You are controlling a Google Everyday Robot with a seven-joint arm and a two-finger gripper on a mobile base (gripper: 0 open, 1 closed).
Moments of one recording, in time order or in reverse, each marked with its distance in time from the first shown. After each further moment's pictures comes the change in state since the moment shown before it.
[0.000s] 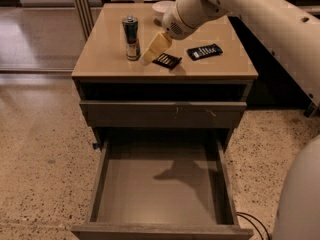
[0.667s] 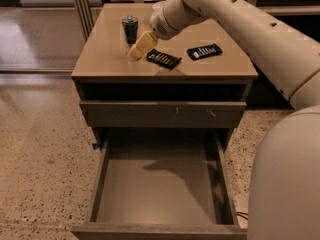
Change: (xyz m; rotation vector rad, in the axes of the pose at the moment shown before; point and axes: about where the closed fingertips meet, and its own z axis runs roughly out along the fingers) arm -0.023 -0.015 0.048 0.018 -0.061 0.033
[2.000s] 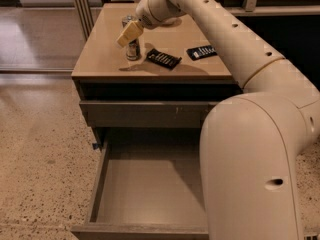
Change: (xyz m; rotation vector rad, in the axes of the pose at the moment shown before) arm -0.050 -0.044 0.056 0.034 -0.106 -0.078
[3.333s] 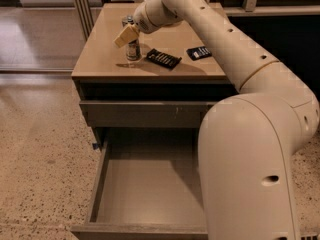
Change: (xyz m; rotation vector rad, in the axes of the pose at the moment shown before) arm 0.006 0.004 0.018 -0.006 -0.020 0.059
